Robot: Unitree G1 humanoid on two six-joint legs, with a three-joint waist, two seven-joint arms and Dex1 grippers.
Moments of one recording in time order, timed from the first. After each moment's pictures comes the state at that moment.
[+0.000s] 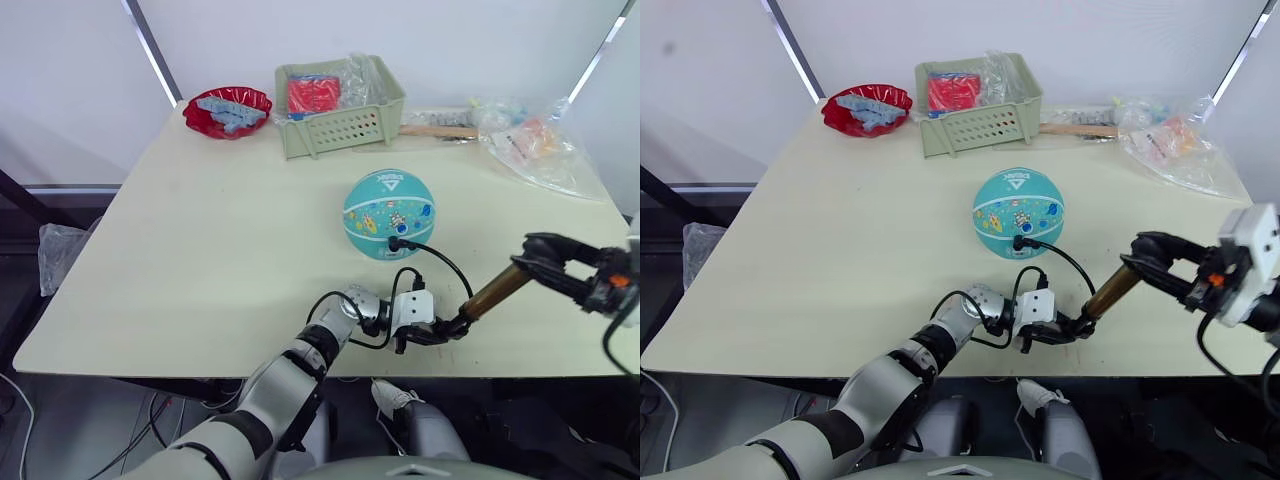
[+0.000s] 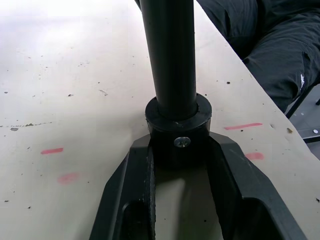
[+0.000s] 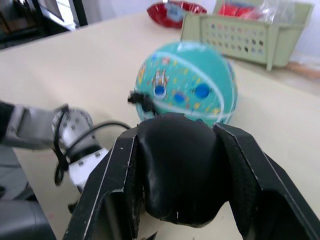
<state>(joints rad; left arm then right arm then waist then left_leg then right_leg) -0.72 -0.08 -0.39 1.17 0.23 -0.47 -1.05 0.13 -0.92 -0.61 -0.58 0.97 0.66 0.79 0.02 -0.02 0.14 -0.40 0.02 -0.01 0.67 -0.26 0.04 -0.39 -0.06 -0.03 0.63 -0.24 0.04</state>
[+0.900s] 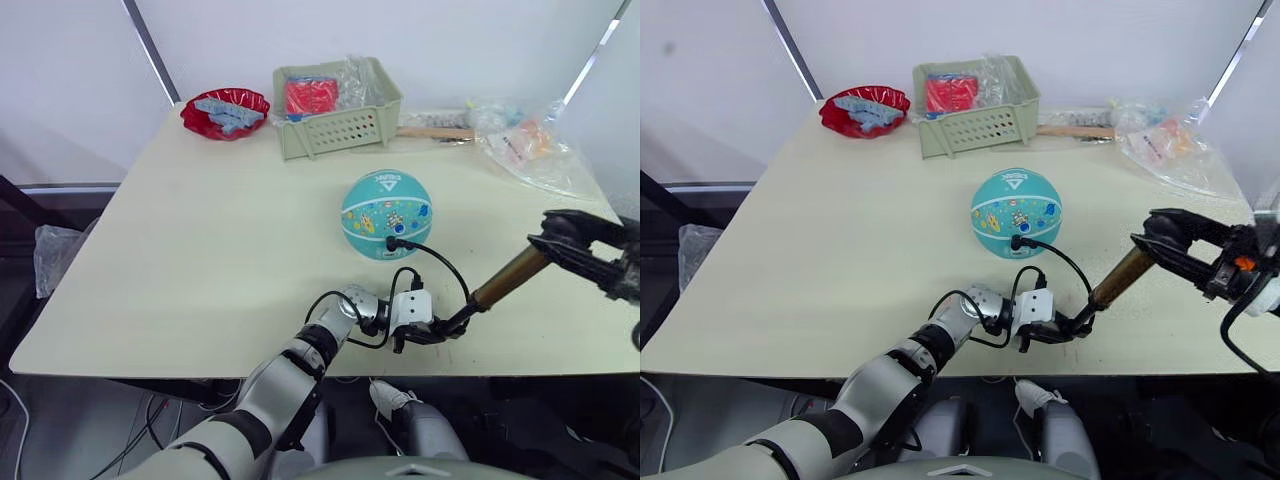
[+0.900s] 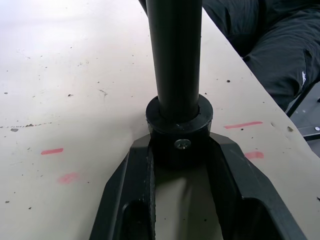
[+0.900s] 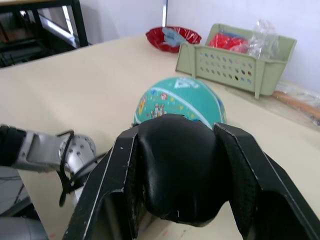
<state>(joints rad) -0.73 -0.07 -0.39 1.17 0.24 -0.47 -1.04 0.16 -0.90 -0.64 -0.65 1.00 0.68 0.76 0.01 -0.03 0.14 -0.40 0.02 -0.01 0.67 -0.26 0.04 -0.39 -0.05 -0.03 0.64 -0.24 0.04</state>
